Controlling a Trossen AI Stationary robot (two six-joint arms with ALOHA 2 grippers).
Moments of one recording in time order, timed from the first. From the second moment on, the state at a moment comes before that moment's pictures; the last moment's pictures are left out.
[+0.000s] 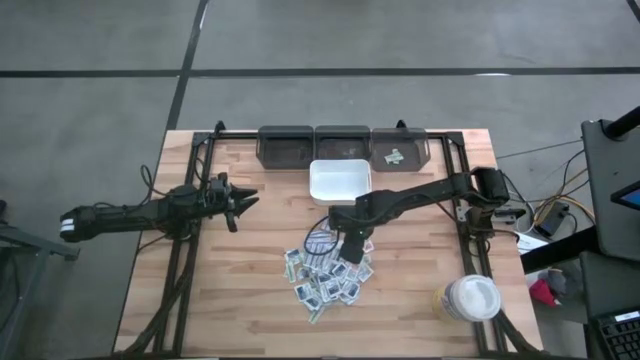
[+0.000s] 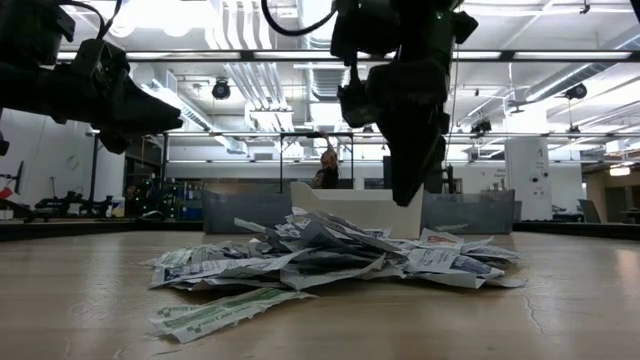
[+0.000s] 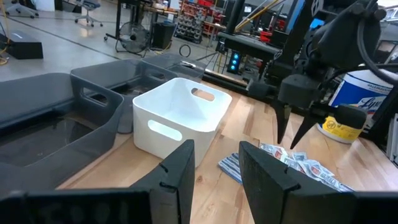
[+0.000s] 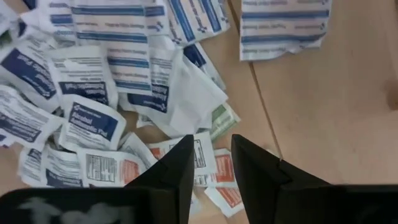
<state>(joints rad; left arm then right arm) 0.15 0.28 0.04 0.09 -0.16 -0.26 0.06 1.87 1.31 -0.77 -0.07 0.48</state>
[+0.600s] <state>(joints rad) 0.15 0.28 0.04 0.09 -0.16 -0.26 0.04 1.87 1.24 -0.72 -0.03 0.52</state>
